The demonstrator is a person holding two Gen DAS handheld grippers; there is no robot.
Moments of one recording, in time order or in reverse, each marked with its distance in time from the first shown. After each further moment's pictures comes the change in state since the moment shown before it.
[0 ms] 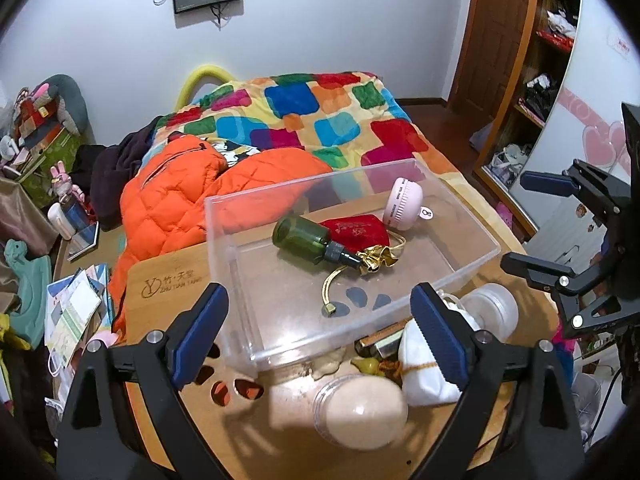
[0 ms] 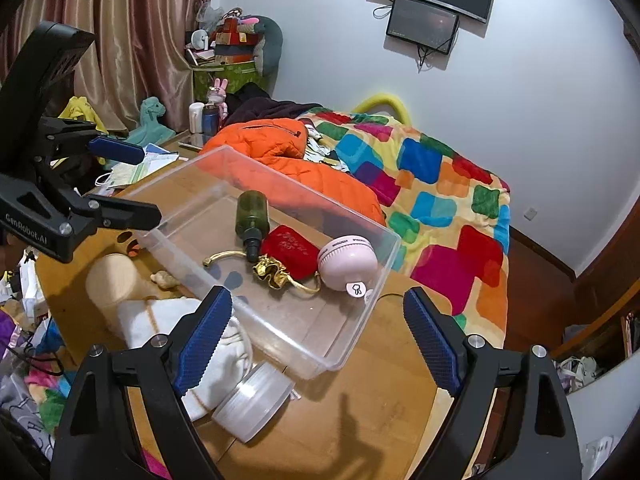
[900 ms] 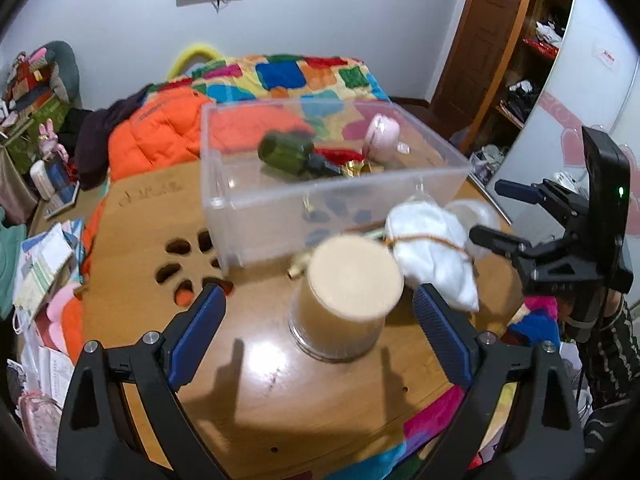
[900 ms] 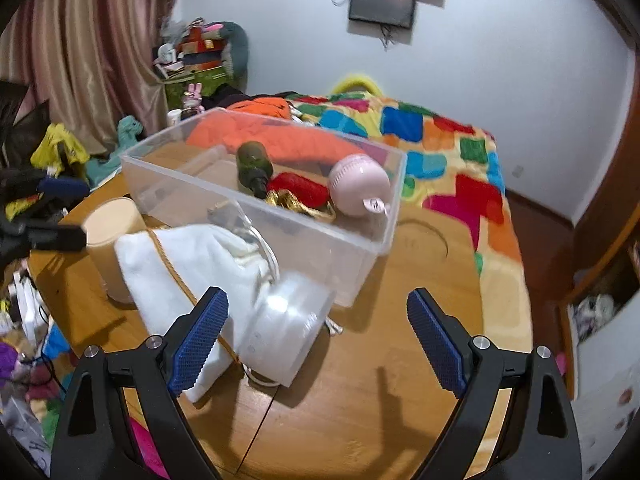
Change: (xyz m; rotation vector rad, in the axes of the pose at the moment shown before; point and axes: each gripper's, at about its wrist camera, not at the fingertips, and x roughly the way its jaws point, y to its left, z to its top) left arm 0.000 0.001 -0.095 -0.058 0.019 -0.106; right arm 0.016 0.020 -0.076 0.187 0.012 -0.031
